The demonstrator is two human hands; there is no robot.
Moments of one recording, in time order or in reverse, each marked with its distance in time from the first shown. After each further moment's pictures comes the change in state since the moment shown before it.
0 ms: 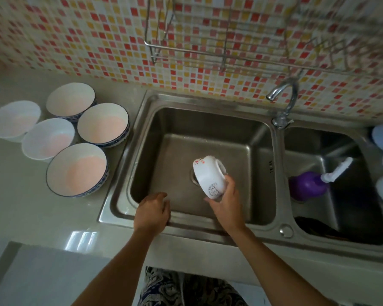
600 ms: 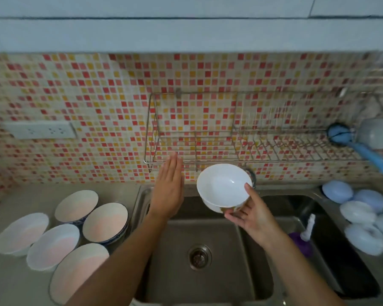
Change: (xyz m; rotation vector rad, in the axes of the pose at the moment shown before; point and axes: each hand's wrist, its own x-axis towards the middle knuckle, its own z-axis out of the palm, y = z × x) left_hand 0.097 0.166 -0.216 0.086 0.556 0.686; right_hand 0.040 -0.156 -0.188 1.297 -0.092 0.384
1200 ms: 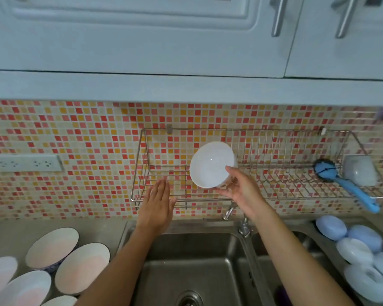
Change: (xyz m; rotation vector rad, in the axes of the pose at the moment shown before) left_hand 0.058 -0.020 0.011 0.140 -0.186 -0.073; right_hand 0.055 -0.113 0.068 -0.156 -0.116 -0.332
